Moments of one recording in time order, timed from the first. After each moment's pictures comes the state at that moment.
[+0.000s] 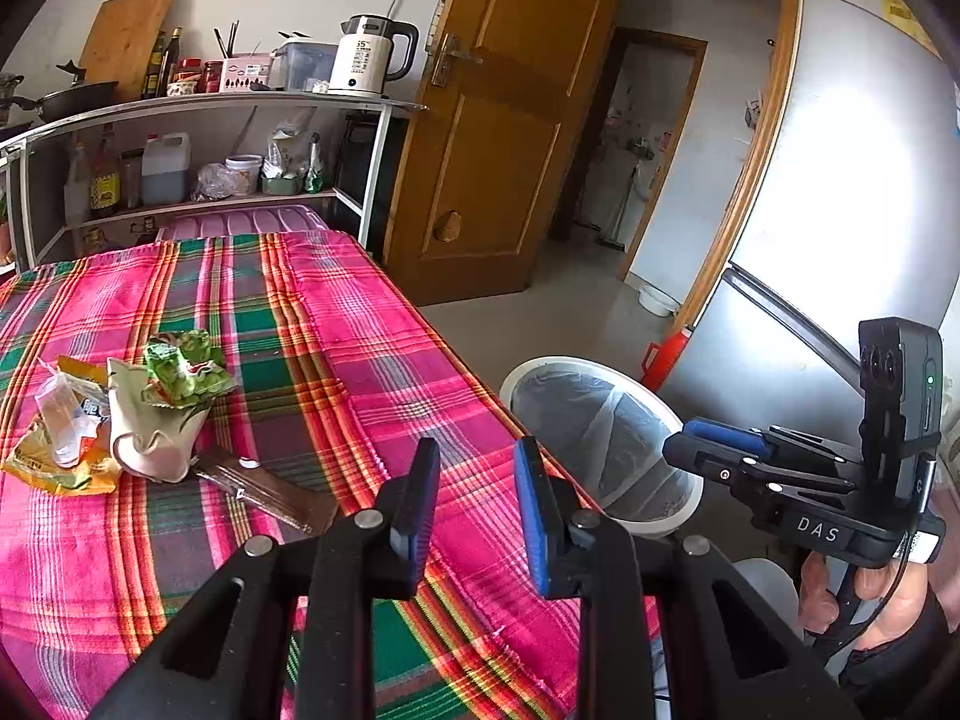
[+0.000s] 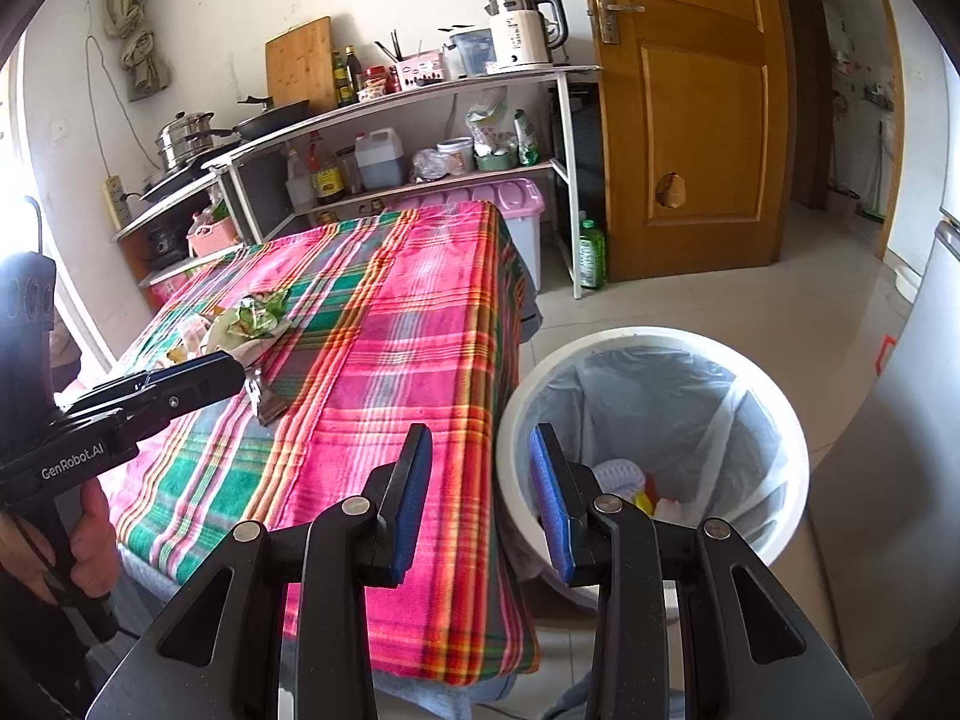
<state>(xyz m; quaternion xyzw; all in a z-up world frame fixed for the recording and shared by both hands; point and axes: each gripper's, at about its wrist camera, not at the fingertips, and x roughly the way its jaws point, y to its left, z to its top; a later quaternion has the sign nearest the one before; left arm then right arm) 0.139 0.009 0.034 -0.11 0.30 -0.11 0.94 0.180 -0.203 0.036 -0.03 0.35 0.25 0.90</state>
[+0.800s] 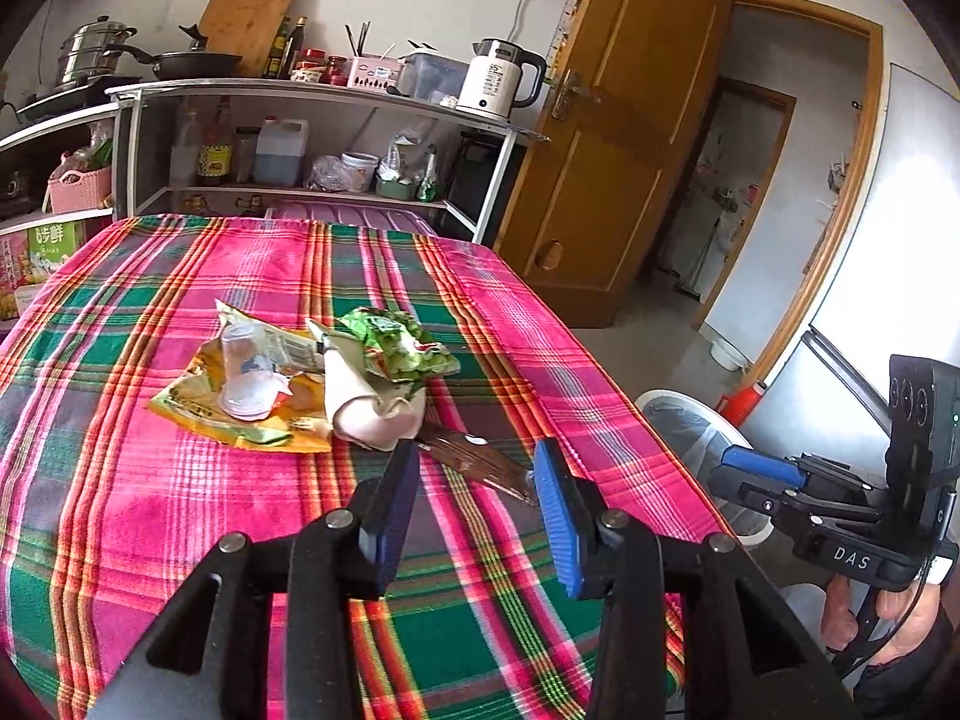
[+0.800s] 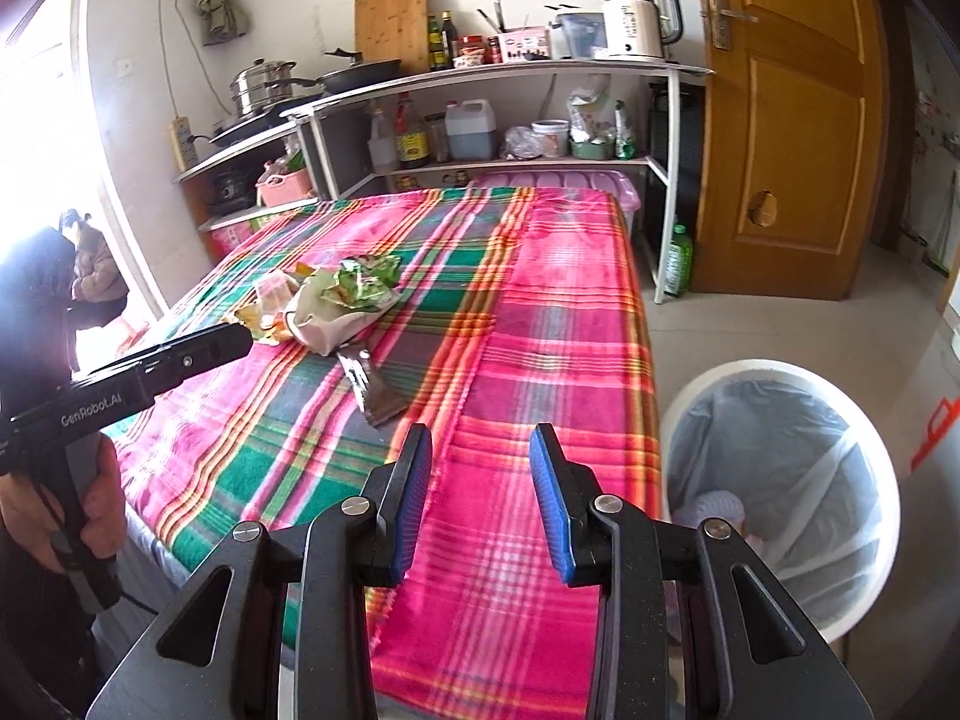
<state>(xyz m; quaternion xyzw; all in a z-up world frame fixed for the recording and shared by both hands) 0.103 0.109 0.020 -0.16 0.28 0.00 0.95 0.177 -0.112 0.026 -0.07 0.36 0.34 0.87</state>
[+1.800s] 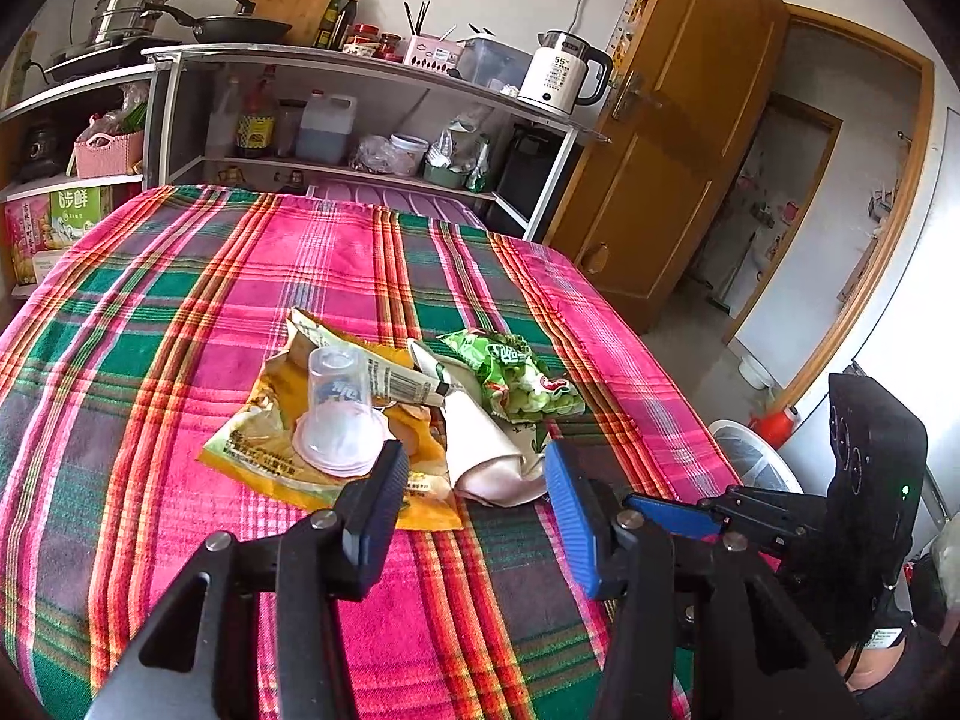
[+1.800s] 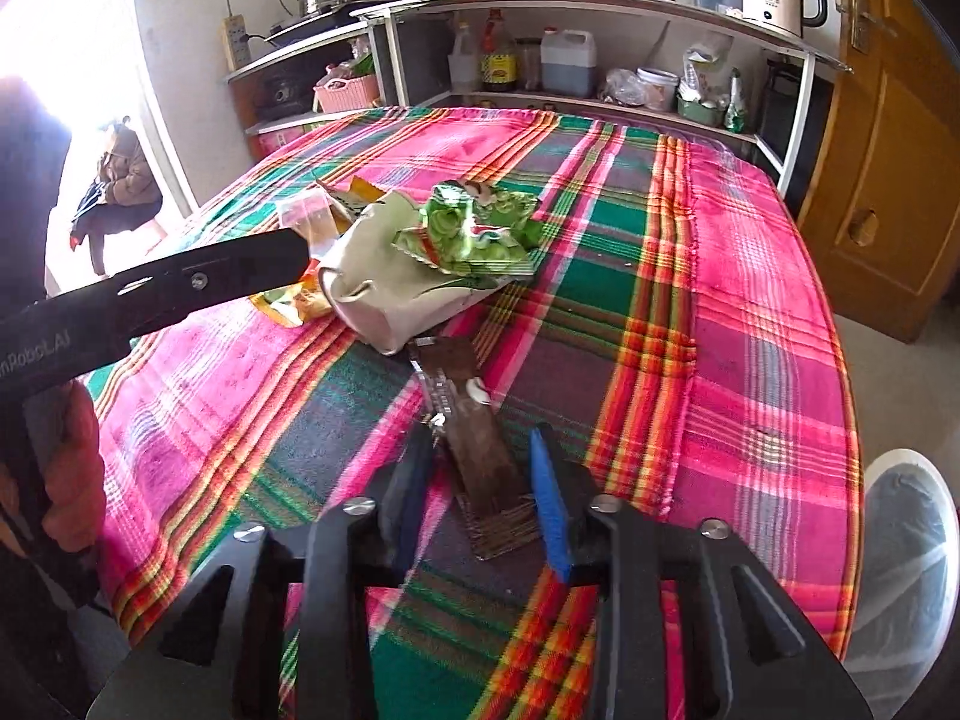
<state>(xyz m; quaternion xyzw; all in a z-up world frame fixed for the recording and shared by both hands) 0.141 0.166 0.001 -0.19 0.31 0.03 0.93 0.219 0.011 -0.028 -0.16 0.41 0.39 0.81</state>
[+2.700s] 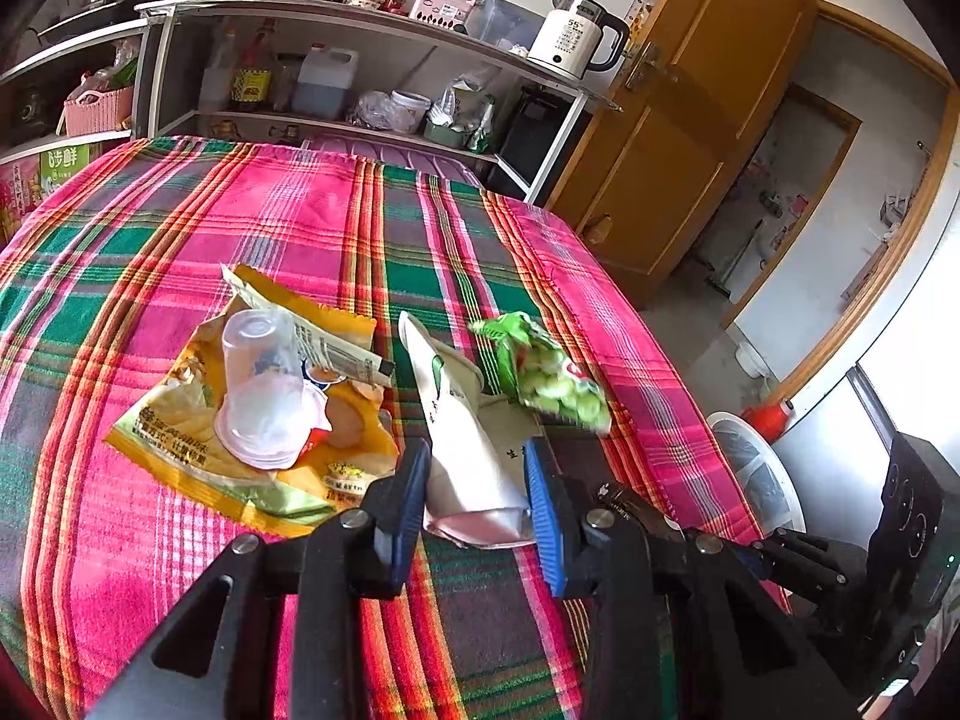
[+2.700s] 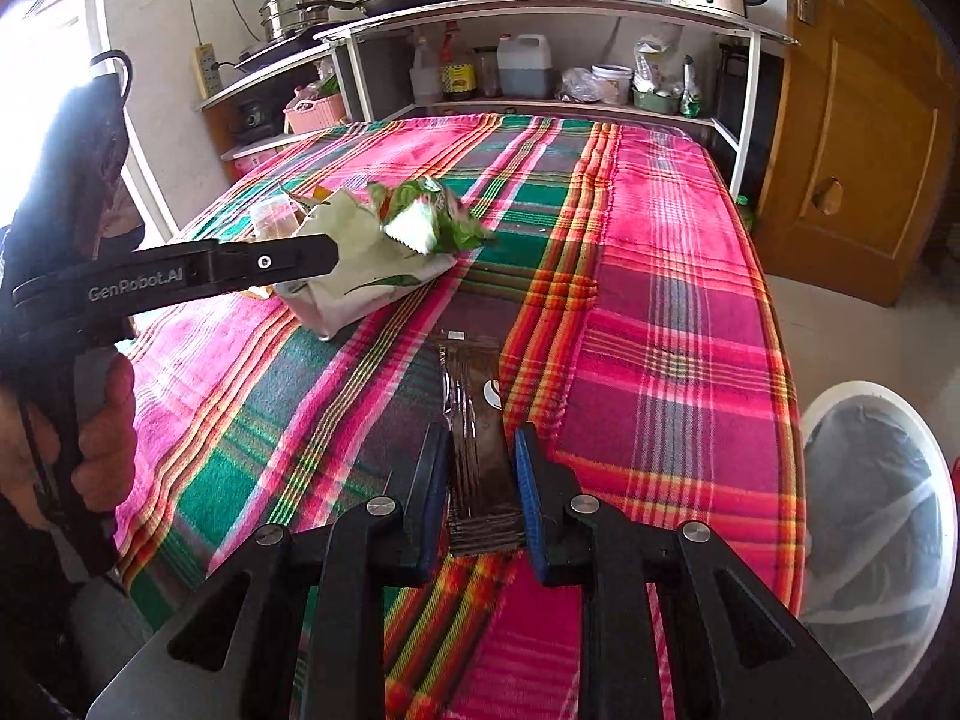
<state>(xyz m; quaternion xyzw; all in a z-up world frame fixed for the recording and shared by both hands) 0.166 0.152 -0.011 -0.22 0.35 0.02 0.91 0.207 -0.036 -0.020 -0.13 0.41 0.37 0.83</state>
